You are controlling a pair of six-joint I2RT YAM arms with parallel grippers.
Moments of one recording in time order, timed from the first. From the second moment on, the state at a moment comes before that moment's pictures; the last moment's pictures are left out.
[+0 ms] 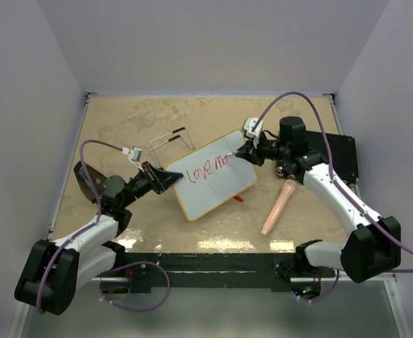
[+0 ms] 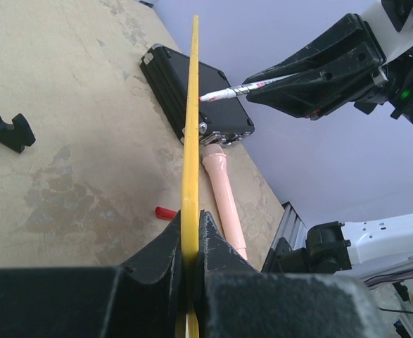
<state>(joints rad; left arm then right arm) -0.30 1.02 0.22 0.90 0.59 -0.86 0.33 1.27 1.00 -0.24 -0.70 -0.50</state>
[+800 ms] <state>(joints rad) -0.29 1.02 0.22 0.90 0.60 -0.86 0.33 1.27 1.01 -0.31 -0.70 -0.57</state>
